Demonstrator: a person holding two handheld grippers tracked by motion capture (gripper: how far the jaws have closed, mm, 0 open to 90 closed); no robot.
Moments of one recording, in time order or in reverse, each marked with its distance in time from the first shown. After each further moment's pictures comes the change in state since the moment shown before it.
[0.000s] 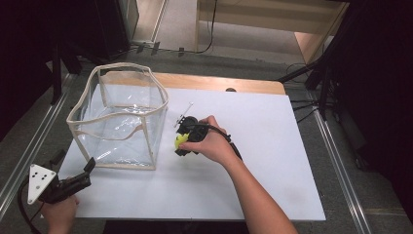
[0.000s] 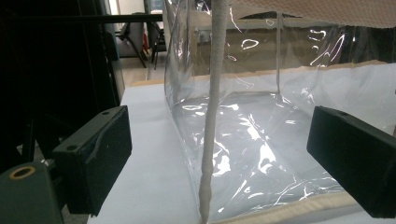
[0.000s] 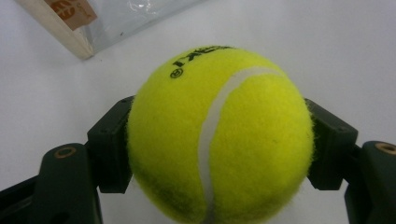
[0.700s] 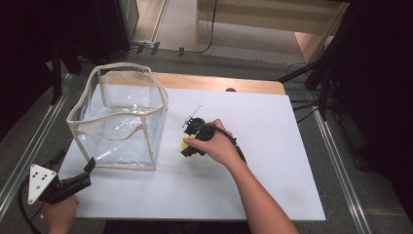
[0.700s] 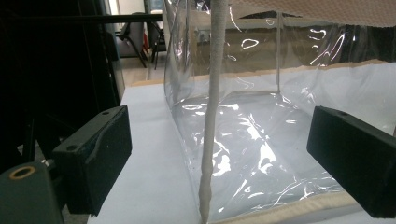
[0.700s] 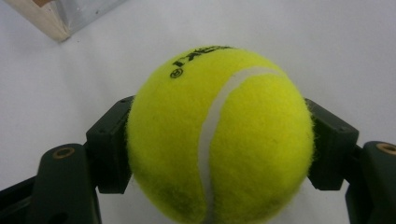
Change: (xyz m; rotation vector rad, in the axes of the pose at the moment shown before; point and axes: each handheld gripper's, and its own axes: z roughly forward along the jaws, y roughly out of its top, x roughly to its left) left arm 0.000 0.000 0.000 -0.001 0.000 0.004; right arm -0.013 -0.019 0.004 0.004 0.014 0.067
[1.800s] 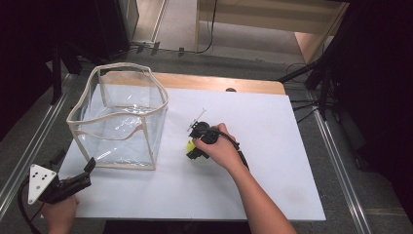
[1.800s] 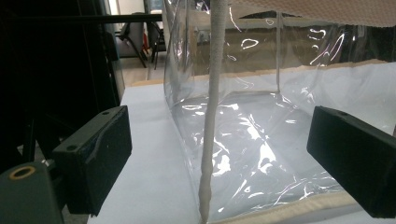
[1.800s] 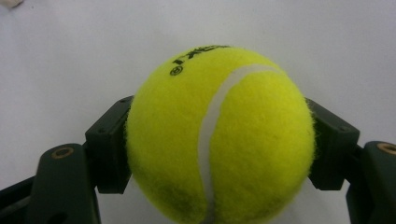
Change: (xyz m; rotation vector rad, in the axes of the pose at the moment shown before) left arm 0.000 0.000 0.000 0.000 -0.001 0.000; right arm -0.008 -0.018 0.011 0.018 -0.034 0.021
